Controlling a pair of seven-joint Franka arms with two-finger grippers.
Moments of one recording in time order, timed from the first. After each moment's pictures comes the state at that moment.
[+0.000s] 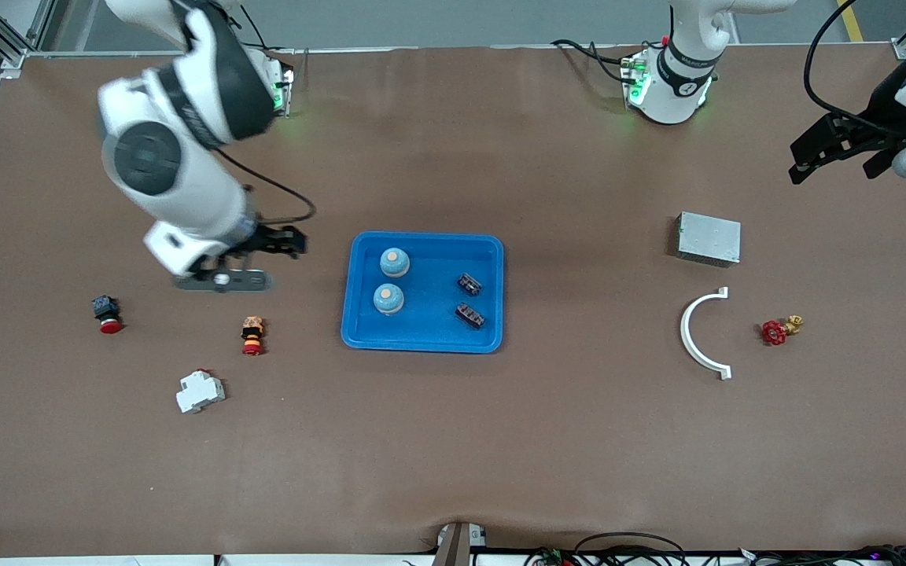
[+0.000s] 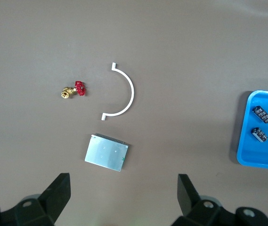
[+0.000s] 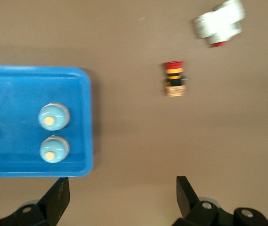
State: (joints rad) left arm -0.13 -0.09 0.00 -1.57 0.01 1.53 -0.20; right arm 0.17 0.16 0.19 -1.69 -0.03 1.71 0.39
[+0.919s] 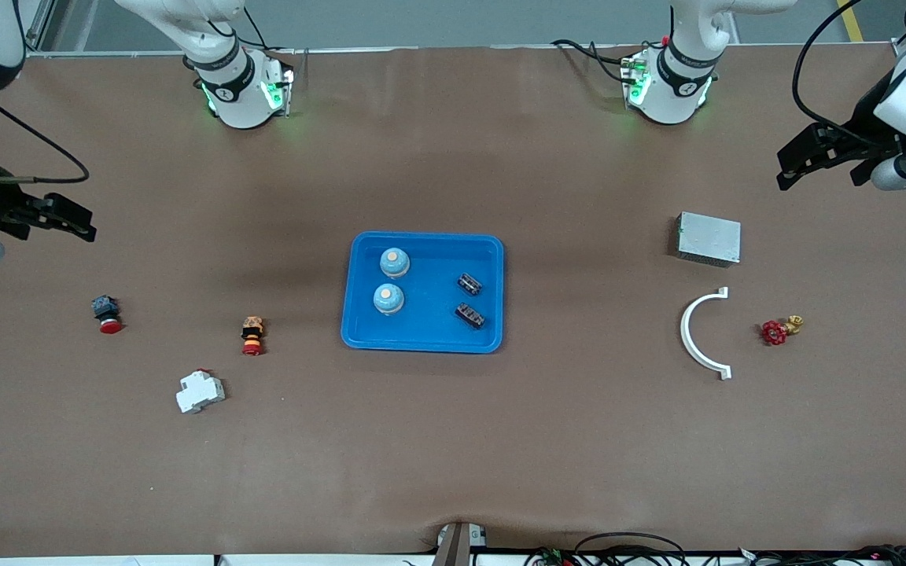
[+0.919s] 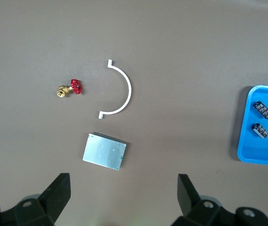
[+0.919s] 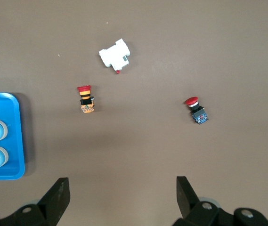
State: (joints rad) left arm -0.13 -0.07 -0.02 -1.57 0.01 1.52 -0.19; right arm -0.16 -0.01 0.14 -1.67 -0.03 1.64 0.01
